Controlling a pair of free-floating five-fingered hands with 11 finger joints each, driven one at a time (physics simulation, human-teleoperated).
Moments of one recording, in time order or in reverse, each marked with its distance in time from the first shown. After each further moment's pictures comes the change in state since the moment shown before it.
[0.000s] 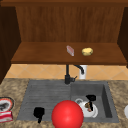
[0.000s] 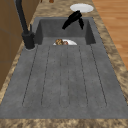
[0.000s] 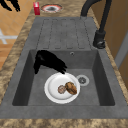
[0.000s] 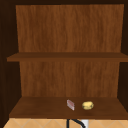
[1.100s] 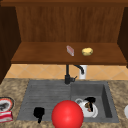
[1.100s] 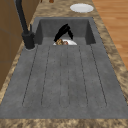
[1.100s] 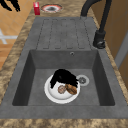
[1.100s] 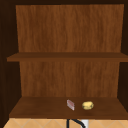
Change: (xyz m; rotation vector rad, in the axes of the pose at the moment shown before) left hand 0.000 0.000 0.000 0.000 0.000 0.000; right hand -0.034 0.057 -0.127 0.061 -0.125 0.012
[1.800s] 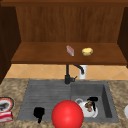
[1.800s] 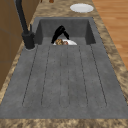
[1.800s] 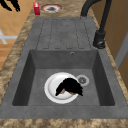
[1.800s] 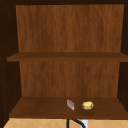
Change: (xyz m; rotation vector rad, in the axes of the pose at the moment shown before) left hand 0.000 0.000 0.000 0.000 0.000 0.000; right hand -0.045 0.000 -0.046 0.120 -0.032 -0.016
